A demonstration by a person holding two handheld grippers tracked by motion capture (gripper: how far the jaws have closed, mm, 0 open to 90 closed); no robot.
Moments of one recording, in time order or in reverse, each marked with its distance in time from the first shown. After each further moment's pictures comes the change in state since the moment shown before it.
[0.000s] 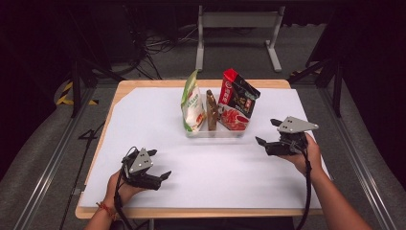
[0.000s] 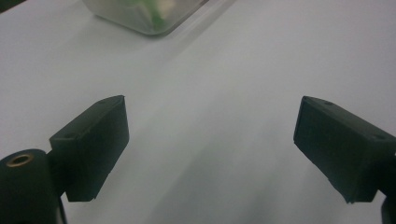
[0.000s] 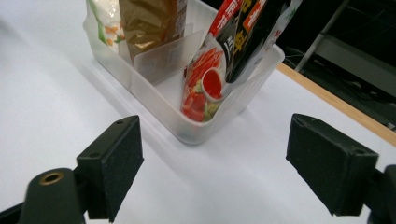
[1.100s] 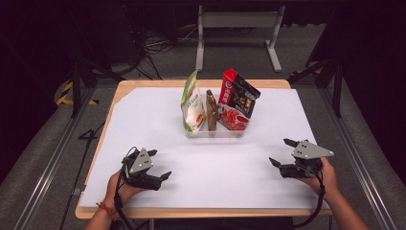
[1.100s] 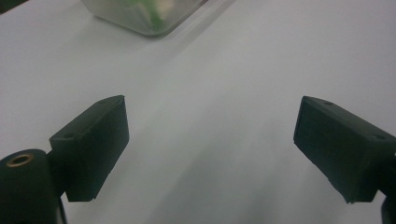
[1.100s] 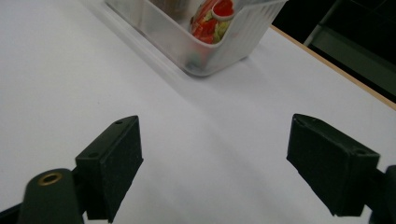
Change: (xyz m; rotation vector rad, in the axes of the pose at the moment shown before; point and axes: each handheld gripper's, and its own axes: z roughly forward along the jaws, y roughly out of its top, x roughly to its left) left arm -0.001 0.000 -0.001 0.000 0.001 0.002; right arm 0.012 -0.065 -0.035 0.028 -0.017 -0.049
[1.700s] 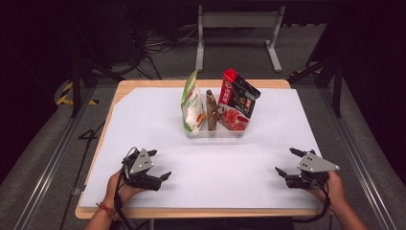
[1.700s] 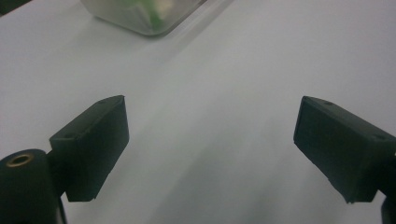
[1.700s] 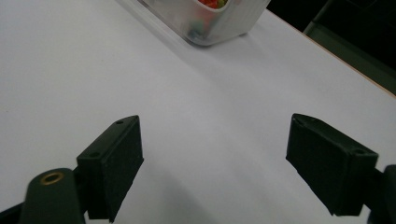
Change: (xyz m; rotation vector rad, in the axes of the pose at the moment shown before) left arm -0.001 0.000 0.000 0.002 0.004 0.013; right arm 0.010 -0.031 -0.014 0.008 -0.028 -0.030
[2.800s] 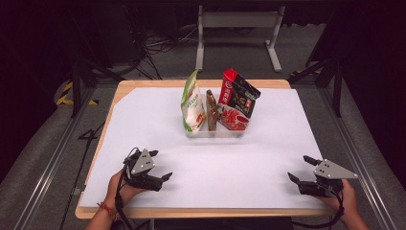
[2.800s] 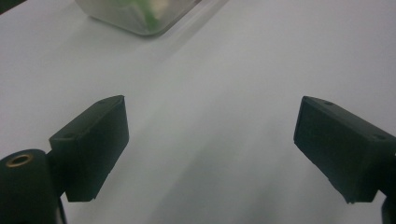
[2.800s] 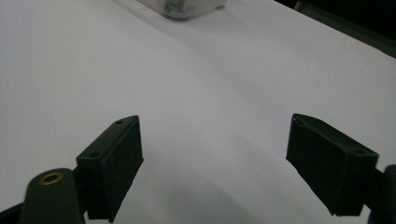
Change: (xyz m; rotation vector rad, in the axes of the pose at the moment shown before) left arm -0.002 0.001 0.002 0.010 -0.004 0.008; right arm -0.009 -0.036 -0.024 -0.002 -0.026 0.135
